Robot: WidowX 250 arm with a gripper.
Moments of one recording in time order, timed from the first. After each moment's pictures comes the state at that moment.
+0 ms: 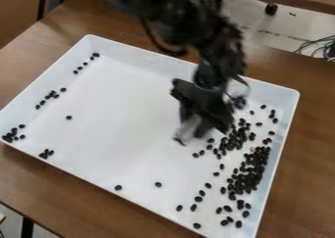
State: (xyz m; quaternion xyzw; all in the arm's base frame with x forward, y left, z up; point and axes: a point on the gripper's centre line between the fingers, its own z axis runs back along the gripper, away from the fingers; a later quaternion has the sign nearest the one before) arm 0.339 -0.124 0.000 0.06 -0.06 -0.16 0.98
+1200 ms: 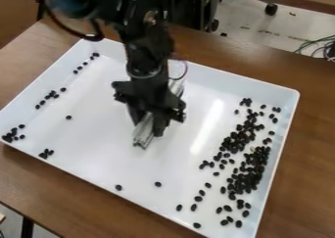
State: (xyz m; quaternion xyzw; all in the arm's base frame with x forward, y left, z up) arm 0.308 -0.035 0.024 -0.01 -0.05 0.02 1.00
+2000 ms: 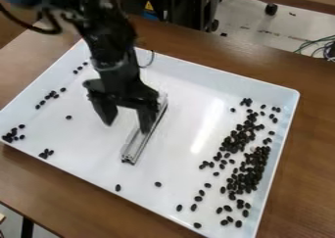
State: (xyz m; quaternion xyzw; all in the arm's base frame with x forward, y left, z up) arm 0.295 -0.012 0.040 -0.04 -0.05 0.06 1.00
